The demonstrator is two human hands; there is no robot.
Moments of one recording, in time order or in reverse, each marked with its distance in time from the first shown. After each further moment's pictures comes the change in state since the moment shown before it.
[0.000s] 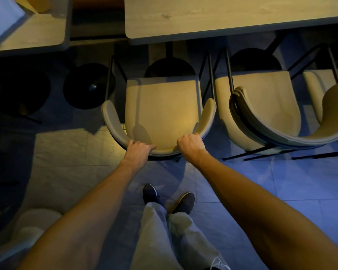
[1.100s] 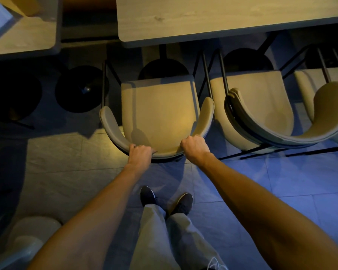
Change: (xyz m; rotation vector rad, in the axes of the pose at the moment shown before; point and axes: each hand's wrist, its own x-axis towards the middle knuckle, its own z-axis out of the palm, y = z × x) left_hand 0.013 0.015 0.004 -0.063 -0.006 -0.054; right_hand -0.003 0.018 0.005 0.023 -0.018 0.045
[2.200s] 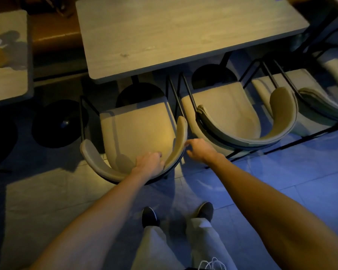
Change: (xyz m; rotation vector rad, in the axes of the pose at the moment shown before) left_hand 0.031 0.079 -0.087 -0.280 -0.109 0.088; right_hand -0.030 0.105 -0.009 0.723 -0.064 0.292
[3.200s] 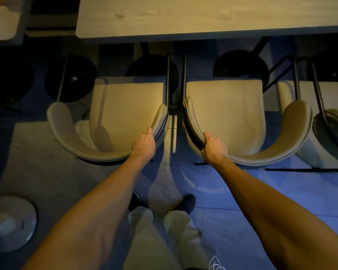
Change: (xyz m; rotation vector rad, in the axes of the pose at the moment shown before) left_hand 0.079 0.137 0.044 -0.170 0.109 -0.446; right_hand 0.051 0.191 -0.029 -0.144 0.043 0.004
